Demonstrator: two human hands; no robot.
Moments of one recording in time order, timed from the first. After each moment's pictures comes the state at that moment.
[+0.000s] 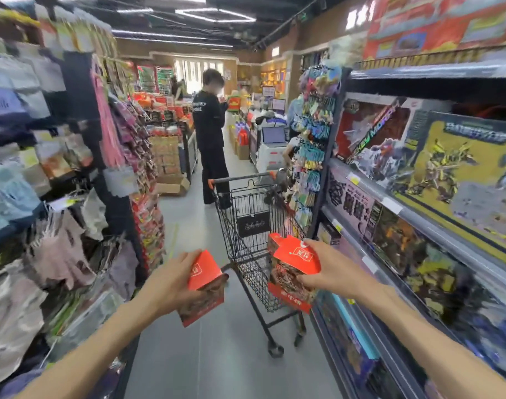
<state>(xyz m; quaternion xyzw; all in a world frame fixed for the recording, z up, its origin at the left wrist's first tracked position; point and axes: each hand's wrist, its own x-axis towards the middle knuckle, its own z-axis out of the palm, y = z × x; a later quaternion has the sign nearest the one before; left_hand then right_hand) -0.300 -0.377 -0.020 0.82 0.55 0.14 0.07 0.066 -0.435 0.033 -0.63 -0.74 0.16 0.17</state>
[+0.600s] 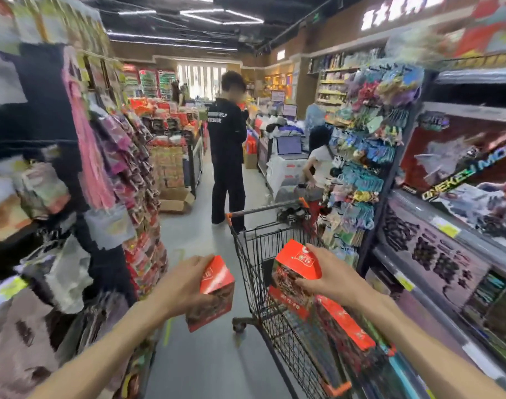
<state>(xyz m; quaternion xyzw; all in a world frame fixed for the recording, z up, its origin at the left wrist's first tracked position) -0.382 0.050 -0.023 0.84 0.53 0.11 0.05 -0.030 -0.010 0.018 -0.65 -0.73 0.12 0.17</state>
